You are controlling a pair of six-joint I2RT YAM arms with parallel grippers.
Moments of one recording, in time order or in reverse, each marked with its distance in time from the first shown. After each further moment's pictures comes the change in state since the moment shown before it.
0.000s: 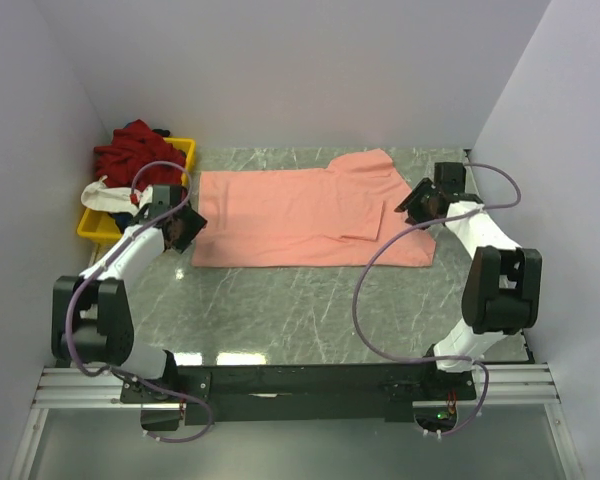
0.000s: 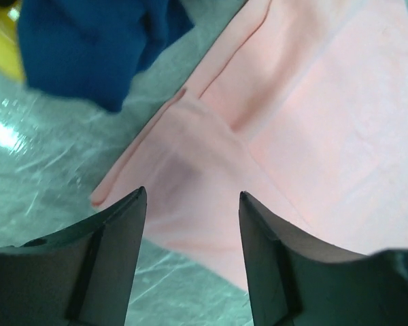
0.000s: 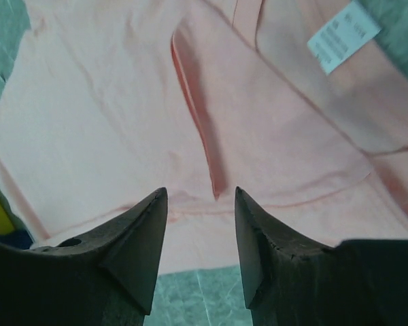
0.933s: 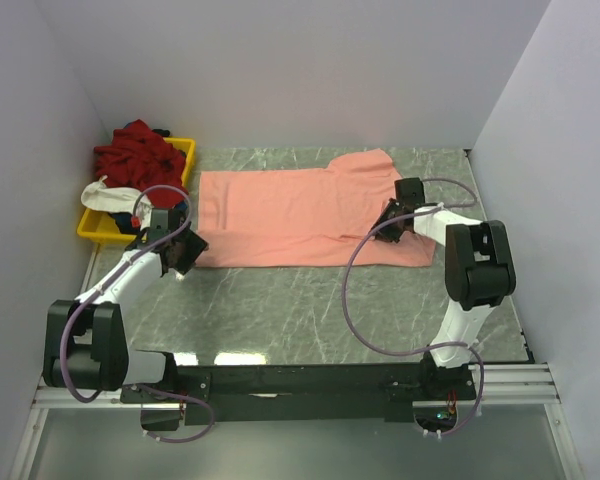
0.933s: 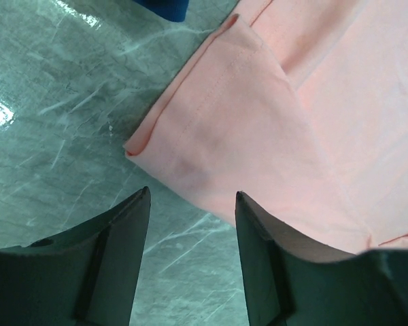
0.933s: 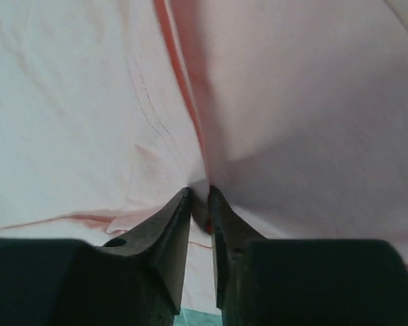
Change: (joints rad) left arm 0.000 -0.163 -0.239 0.061 0.079 -0.014; right arm 0.168 0.177 -0.087 0.150 0.024 0.031
